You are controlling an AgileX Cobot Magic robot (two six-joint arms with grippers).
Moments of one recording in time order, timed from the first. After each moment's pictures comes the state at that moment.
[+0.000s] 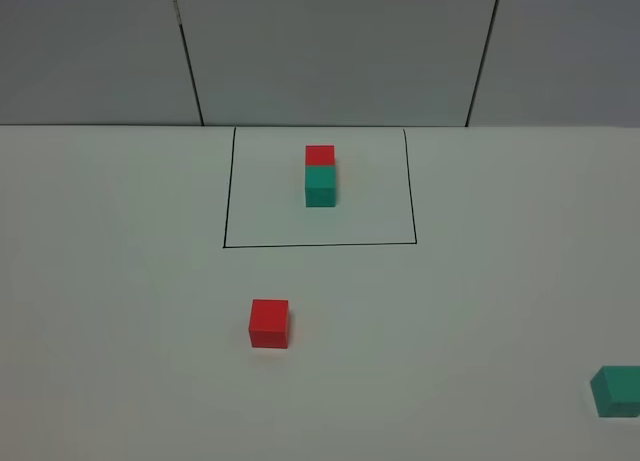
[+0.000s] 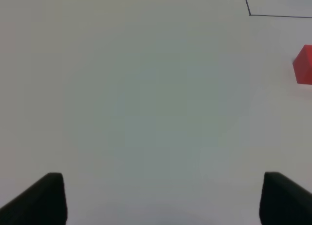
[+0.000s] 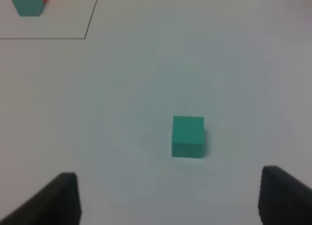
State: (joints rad) left arm 0.01 0.00 -0.46 -0.06 1.06 -0.02; right arm 0.00 0.04 -0.50 0.06 1.06 -0.04
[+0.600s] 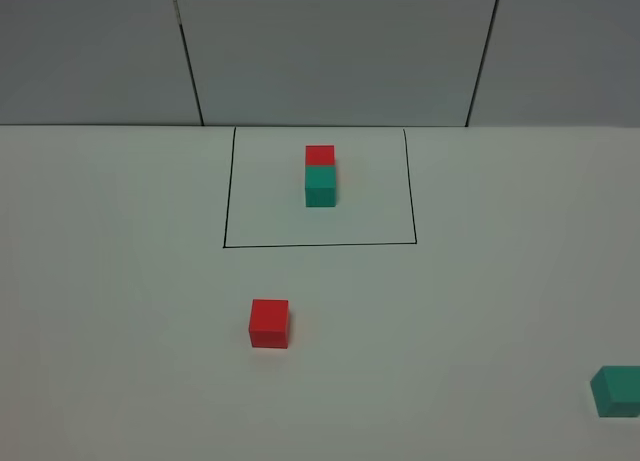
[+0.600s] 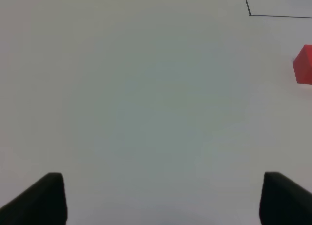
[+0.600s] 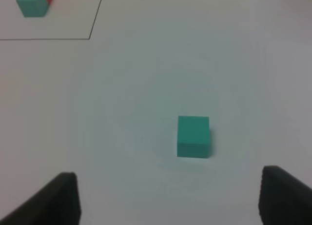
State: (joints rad) left arm 0.01 0.00 -0.46 -0.06 1.06 -0.02; right arm 0.00 0.04 -0.50 0.08 1.06 -0.03
